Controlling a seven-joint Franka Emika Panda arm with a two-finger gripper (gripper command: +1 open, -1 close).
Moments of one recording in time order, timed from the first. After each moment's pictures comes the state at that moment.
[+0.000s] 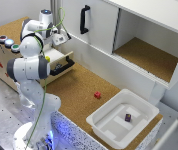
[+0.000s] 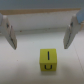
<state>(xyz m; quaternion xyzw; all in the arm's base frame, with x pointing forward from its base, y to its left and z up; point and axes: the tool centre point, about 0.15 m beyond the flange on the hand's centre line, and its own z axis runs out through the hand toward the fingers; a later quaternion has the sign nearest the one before) 0.315 0.315 0.372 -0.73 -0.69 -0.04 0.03</state>
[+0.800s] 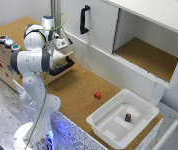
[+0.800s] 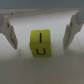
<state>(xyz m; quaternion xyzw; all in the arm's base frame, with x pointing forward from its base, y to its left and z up) 0.325 0.311 0.326 -0.73 -0.68 0.01 0.03</state>
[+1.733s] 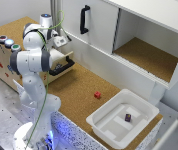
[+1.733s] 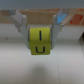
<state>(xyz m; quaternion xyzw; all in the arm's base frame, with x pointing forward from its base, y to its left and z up) 0.347 0.355 0.423 -0.70 -0.71 -0.09 -0.02</state>
